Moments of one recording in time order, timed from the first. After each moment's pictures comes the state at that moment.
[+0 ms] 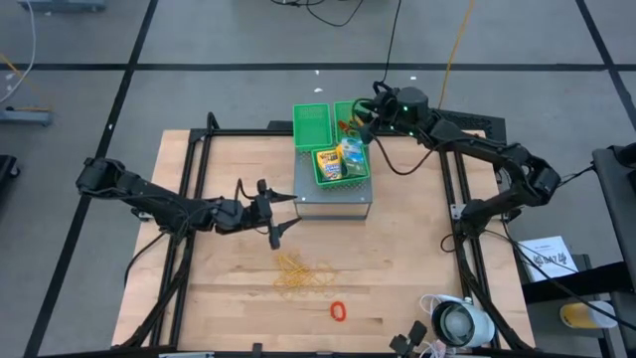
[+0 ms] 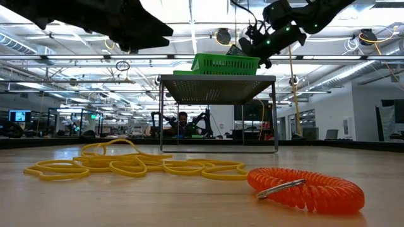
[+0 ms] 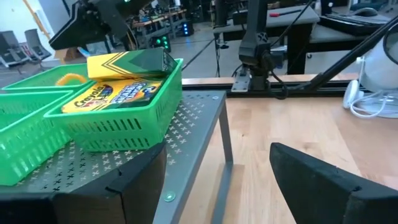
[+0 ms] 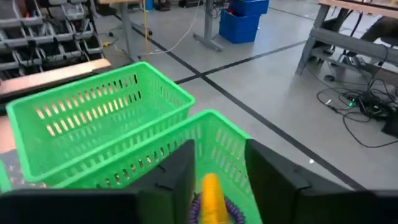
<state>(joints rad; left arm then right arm) -0.22 1.24 0.53 0.56 -0.47 0.06 -0.69 1.41 1.03 0.10 -0.06 -0.06</state>
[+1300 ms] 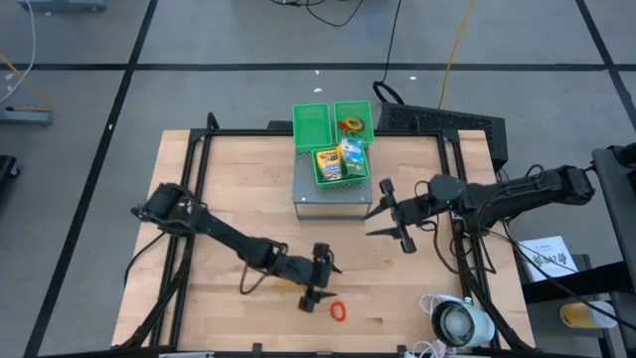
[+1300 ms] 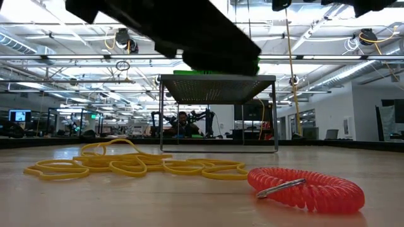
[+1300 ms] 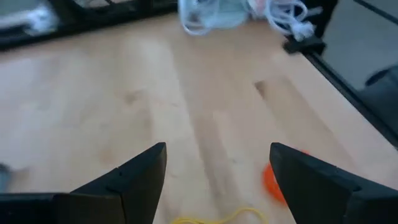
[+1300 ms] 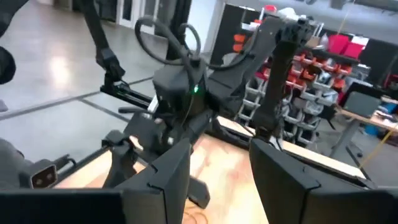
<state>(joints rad) -0.40 1.92 1.11 0.29 -0.13 0.02 0.08 0.98 0.61 0.37 -0.26 -0.25</state>
